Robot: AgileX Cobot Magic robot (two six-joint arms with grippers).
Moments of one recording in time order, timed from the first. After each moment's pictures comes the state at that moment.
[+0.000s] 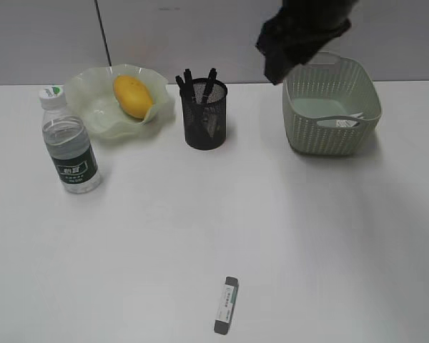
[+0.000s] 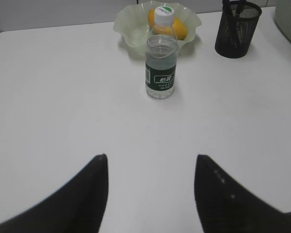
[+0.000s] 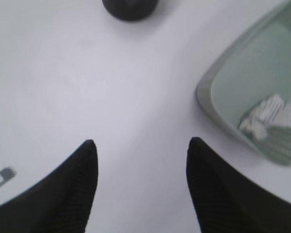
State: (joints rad) left arm 0.00 -0.01 -0.53 -0.16 1.07 0.13; right arm 0.51 1.87 -1.72 -0.02 1.08 -0.23
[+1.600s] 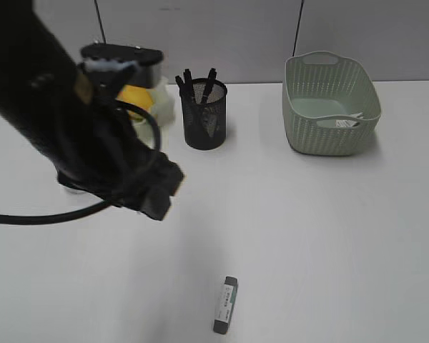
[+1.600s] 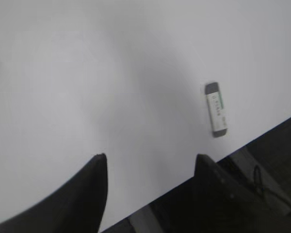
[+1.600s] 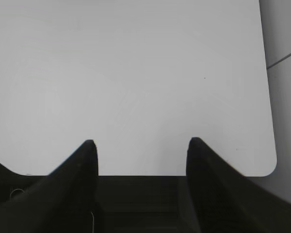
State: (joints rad) left arm -0.82 1.55 -1.15 -0.04 0.92 -0.34; right arm 0.01 0.56 -0.77 -0.07 1.15 -0.08
